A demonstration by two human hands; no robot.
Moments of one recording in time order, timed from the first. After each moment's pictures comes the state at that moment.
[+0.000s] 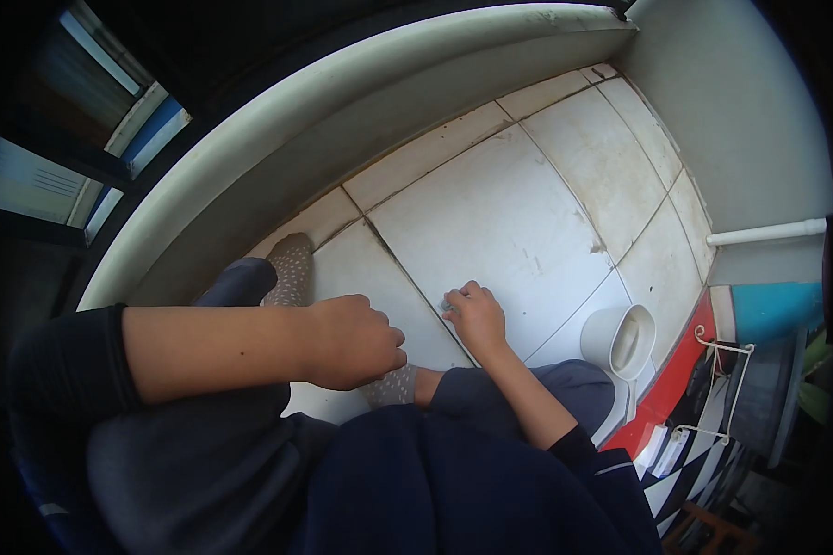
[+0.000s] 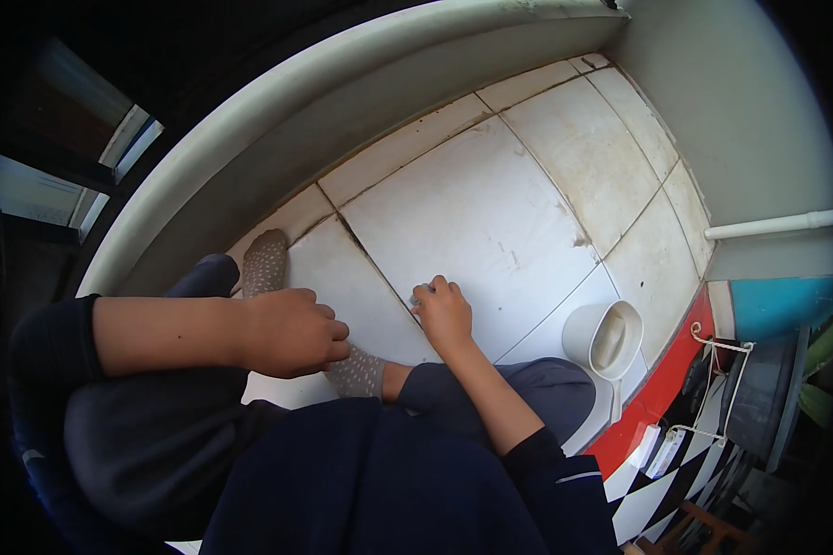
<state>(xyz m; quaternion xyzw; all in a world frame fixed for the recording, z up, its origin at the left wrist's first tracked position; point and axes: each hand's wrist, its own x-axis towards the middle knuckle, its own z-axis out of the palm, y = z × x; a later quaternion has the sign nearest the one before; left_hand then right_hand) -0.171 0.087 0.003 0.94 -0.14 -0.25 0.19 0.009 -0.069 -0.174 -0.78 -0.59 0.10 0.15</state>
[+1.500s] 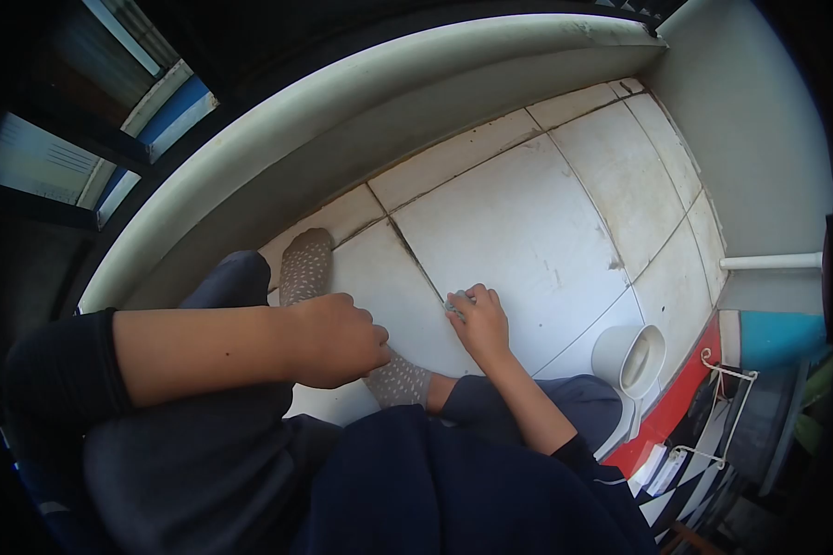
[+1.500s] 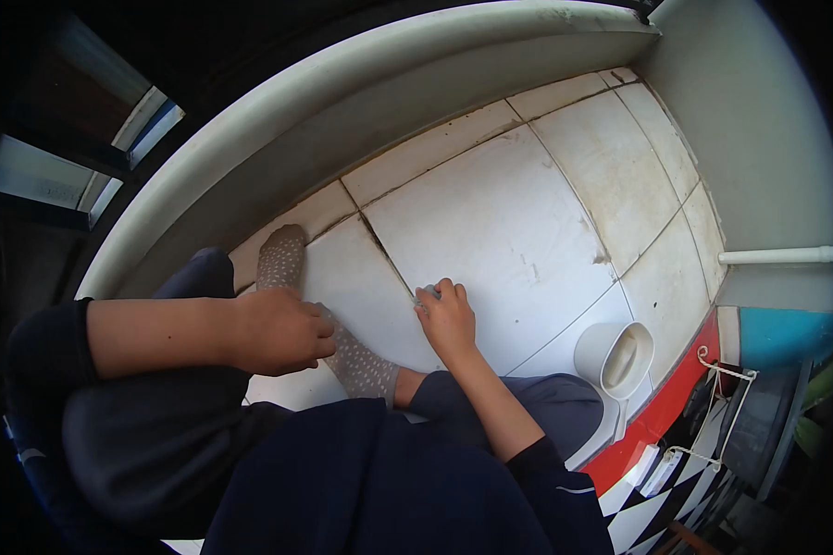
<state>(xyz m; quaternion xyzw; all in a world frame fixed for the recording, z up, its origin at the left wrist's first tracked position) -0.202 0.103 0.000 0.94 -0.09 -0.26 0.21 -0.006 -0.053 -0.186 -0.77 -0.60 0.12 0.20</state>
